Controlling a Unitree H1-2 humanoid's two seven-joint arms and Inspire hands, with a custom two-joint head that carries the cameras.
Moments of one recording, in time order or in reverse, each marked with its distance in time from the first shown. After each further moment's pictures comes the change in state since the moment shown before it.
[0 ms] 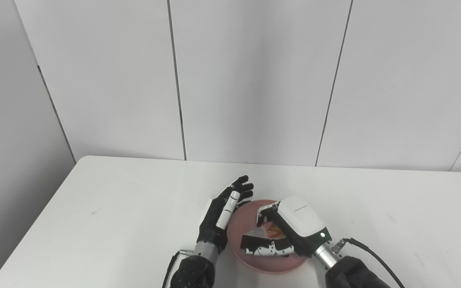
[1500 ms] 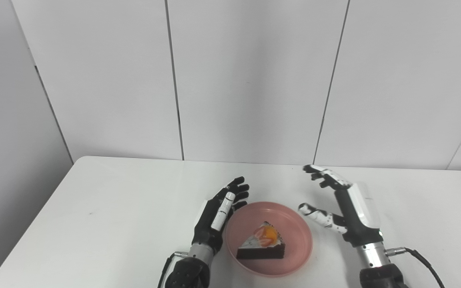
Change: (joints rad) left arm 0.020 0.009 0.025 -0.027 0.003 0.008 0.012; right arm 0.109 0.020 -0.271 -0.045 0.488 -0.077 -0.088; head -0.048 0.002
